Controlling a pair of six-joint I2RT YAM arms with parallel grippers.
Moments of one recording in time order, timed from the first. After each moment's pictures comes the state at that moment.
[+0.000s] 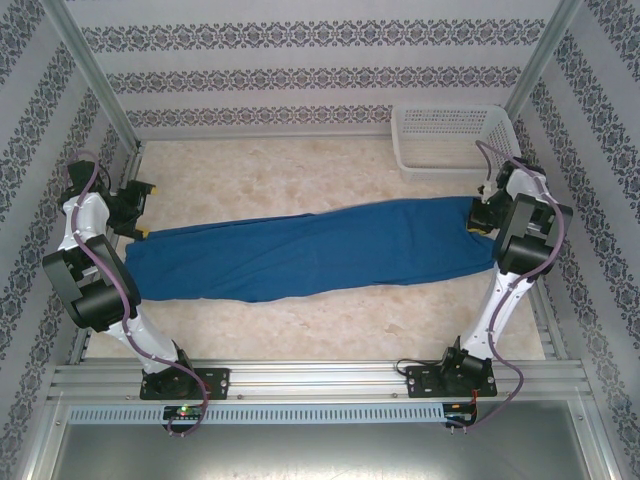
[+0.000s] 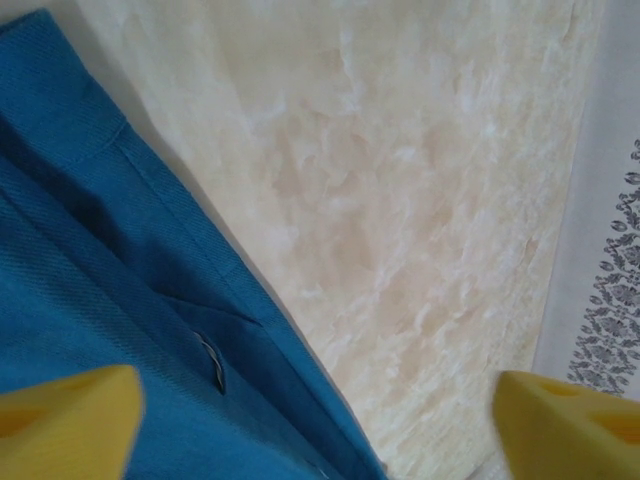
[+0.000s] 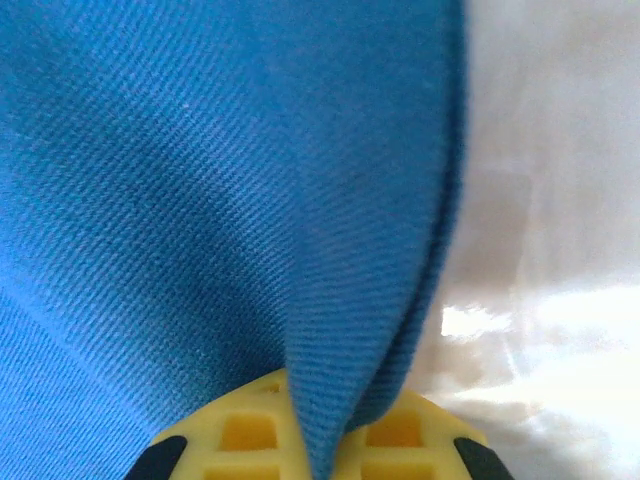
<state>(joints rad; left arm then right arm) 0.54 1.74 1.37 -0.75 0.47 -0.87 -0.40 2.19 1.68 -1.05 -0.20 -0.09</state>
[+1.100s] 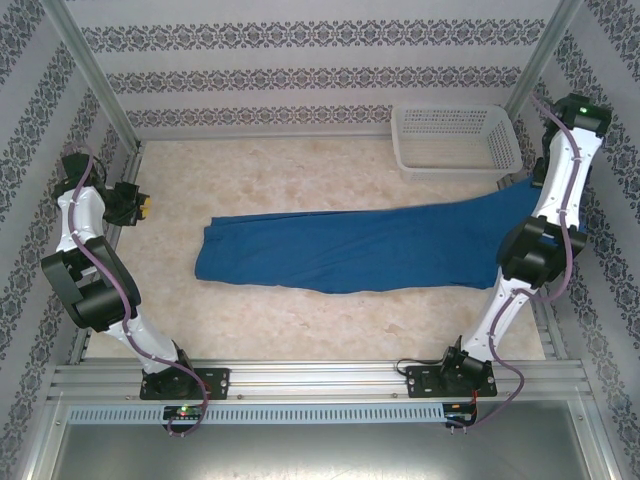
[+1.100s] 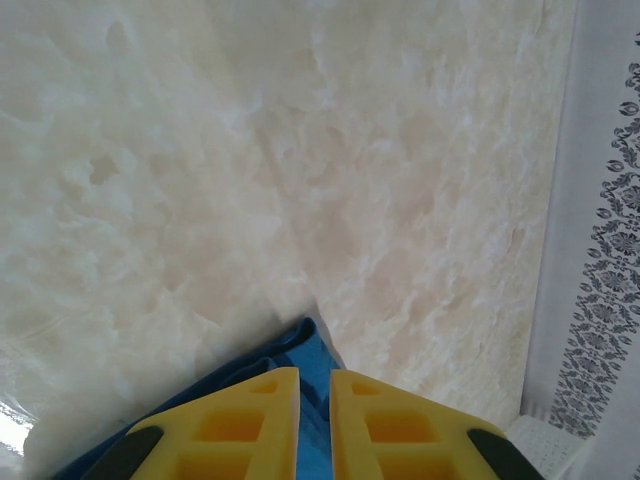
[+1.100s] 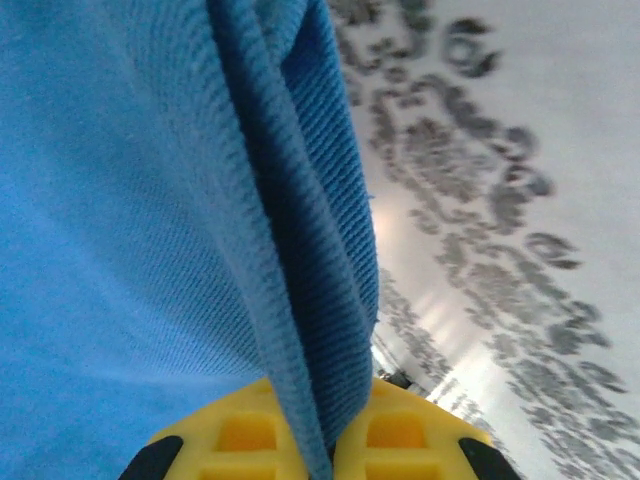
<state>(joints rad) 0.54 1.74 1.45 -0.84 0.47 -0.85 -0.43 2.12 2.40 -1.67 0.43 0.13</state>
